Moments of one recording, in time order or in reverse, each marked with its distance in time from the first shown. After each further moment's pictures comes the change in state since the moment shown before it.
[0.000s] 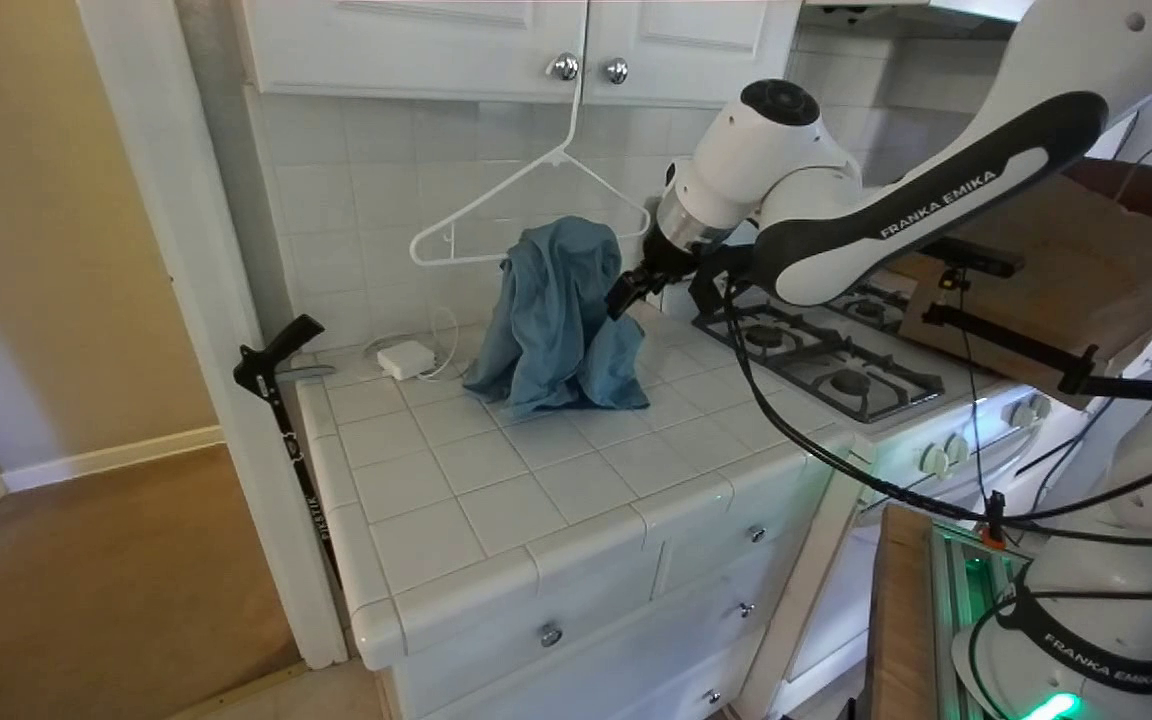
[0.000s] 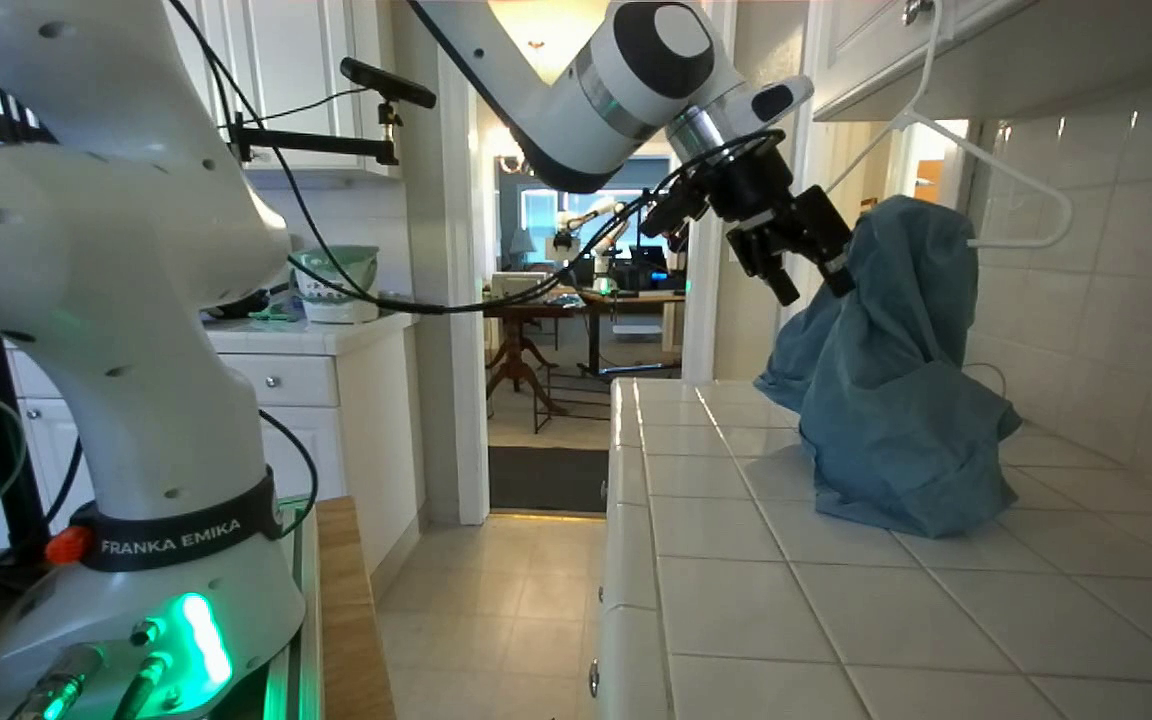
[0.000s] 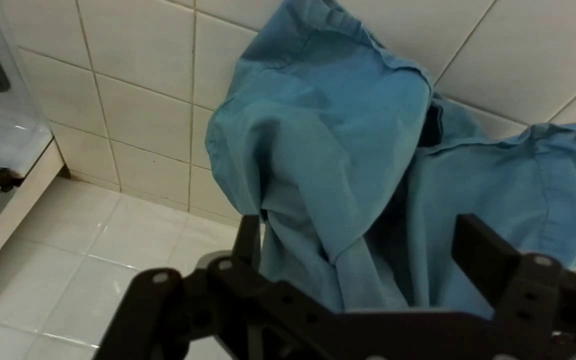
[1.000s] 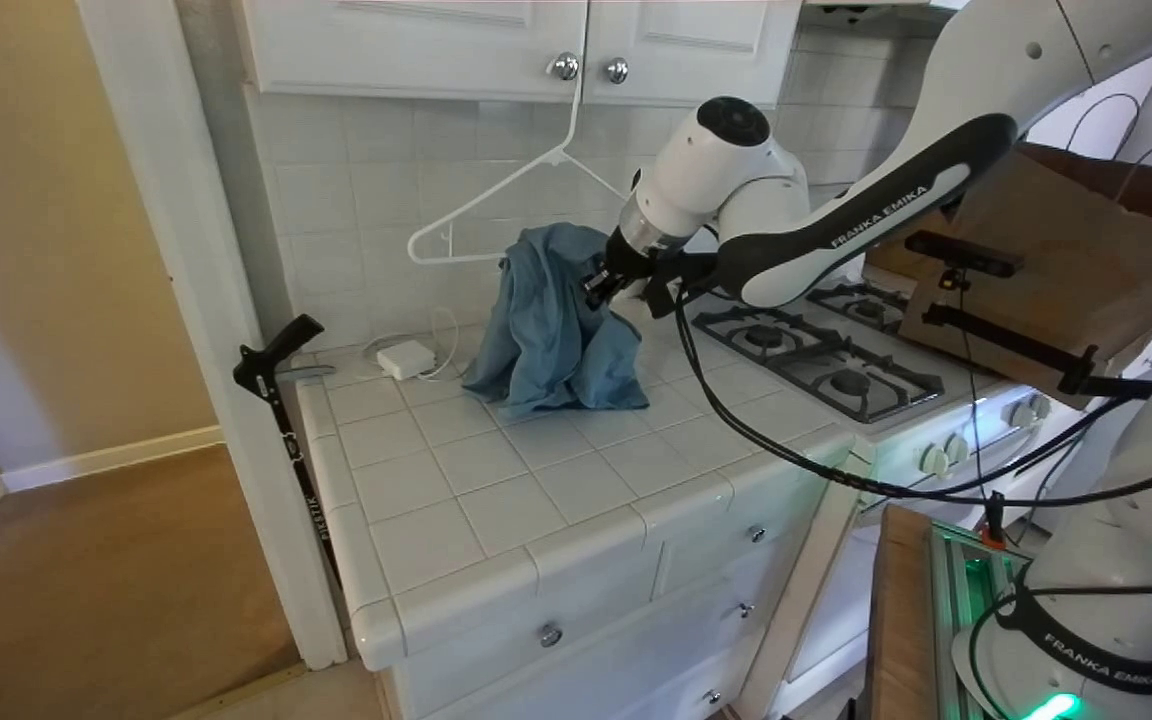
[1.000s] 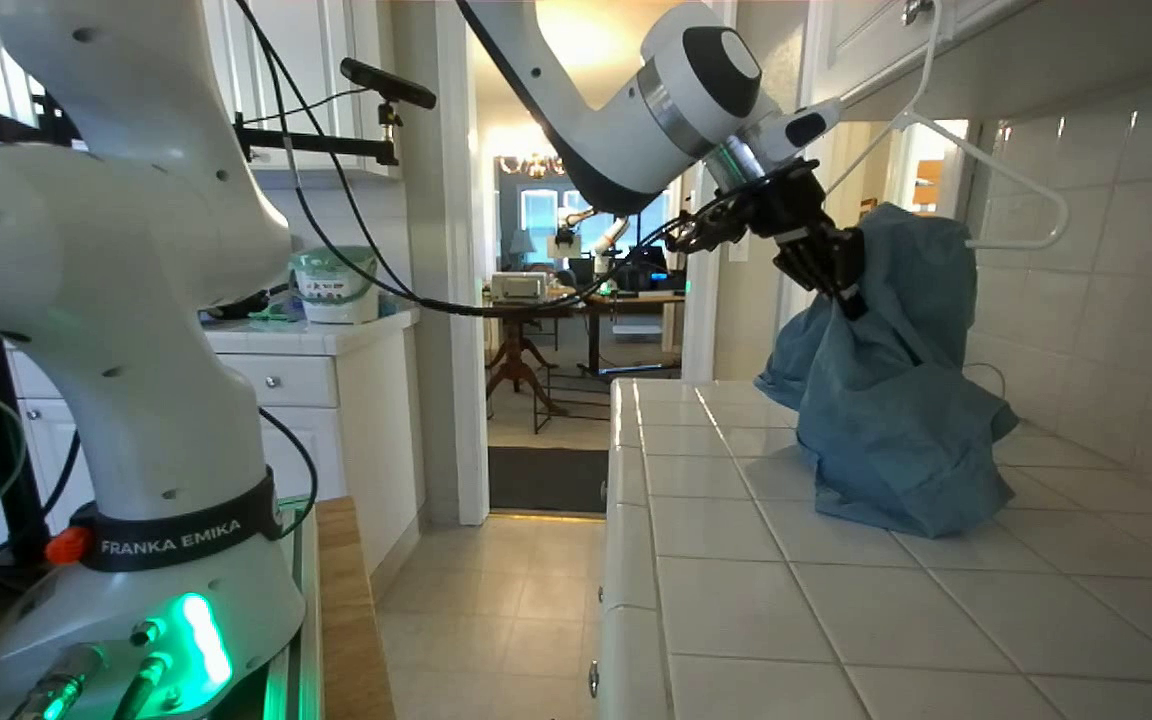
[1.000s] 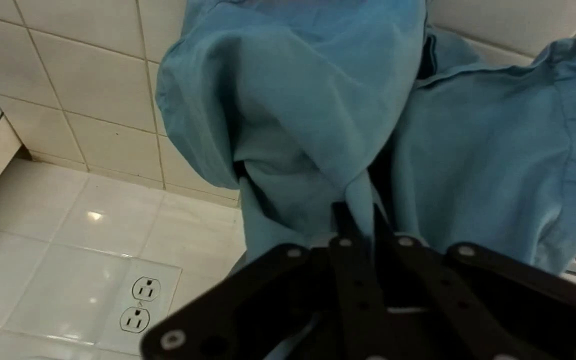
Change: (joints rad) arm -0.025 0.172 0.026 0.150 -0.197 0.044 0.216
